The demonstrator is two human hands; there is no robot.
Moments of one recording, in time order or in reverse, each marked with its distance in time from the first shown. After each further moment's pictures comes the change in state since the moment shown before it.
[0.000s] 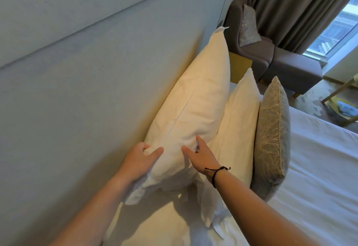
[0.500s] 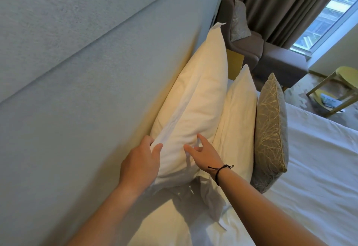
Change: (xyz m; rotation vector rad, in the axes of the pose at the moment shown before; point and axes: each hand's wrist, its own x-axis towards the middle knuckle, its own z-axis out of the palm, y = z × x) left_hand -0.023 0.015 -0.029 0.206 0.129 0.279; right_hand 0.000 -0.008 0.017 -0.043 0.097 0.062
